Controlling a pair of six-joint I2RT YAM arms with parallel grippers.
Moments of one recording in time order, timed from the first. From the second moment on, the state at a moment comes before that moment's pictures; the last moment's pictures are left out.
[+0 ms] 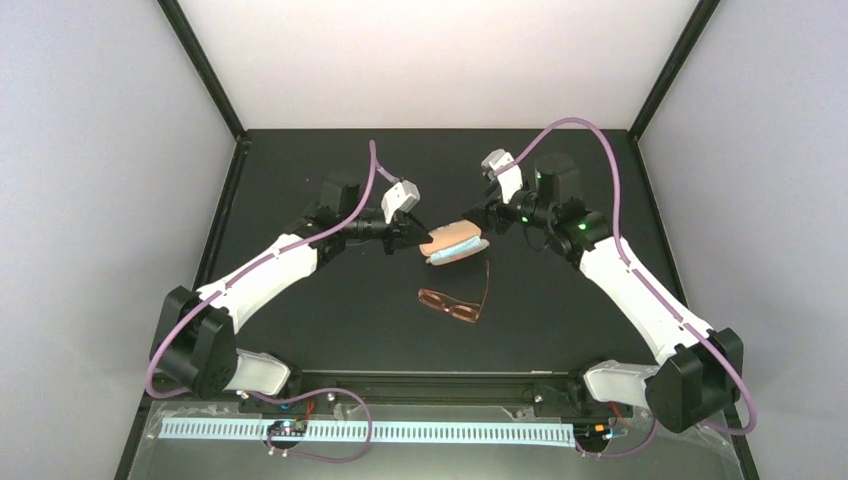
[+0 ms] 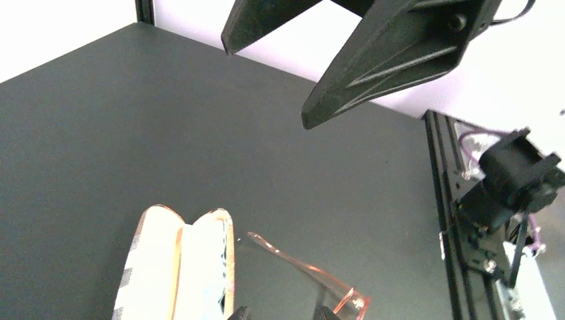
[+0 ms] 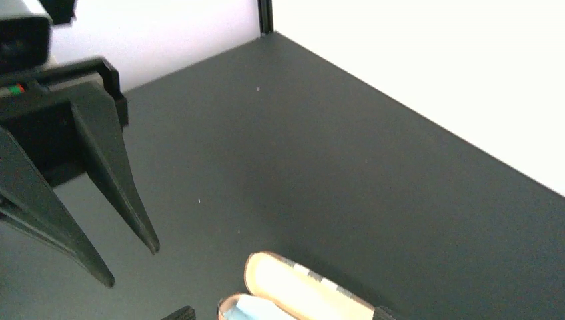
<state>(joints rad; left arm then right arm) -0.49 1.38 0.95 -0.02 0.81 0.08 0.43 1.24 1.07 -0.26 -0.46 -0.14</state>
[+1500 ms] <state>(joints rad) -0.72 1.77 1.10 -0.56 0.39 0.83 0.40 1.23 0.89 -0.43 -0.29 -0.29</state>
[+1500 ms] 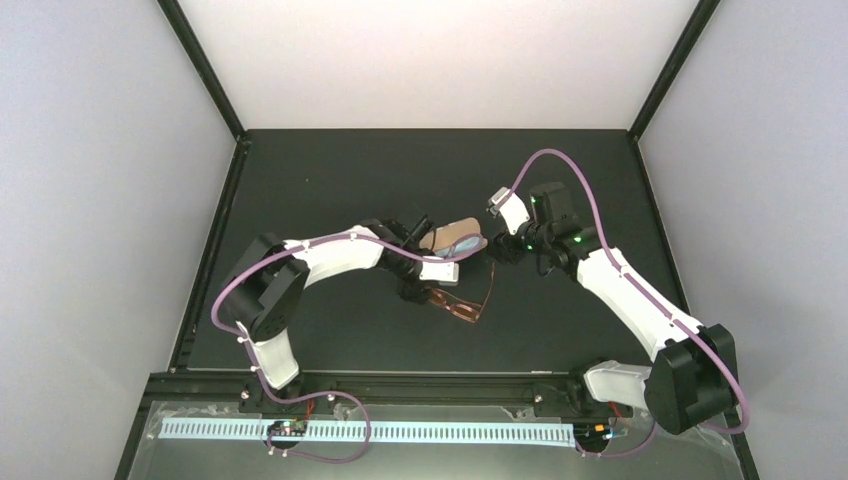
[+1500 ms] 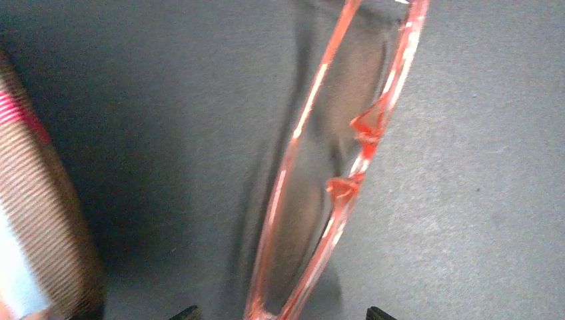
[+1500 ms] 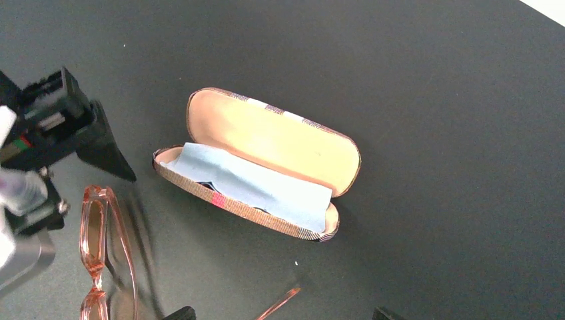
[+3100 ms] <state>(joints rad) -0.83 1.64 0.98 -0.46 0.35 0.81 0.36 1.23 0.89 -0.44 -0.32 -0.29</state>
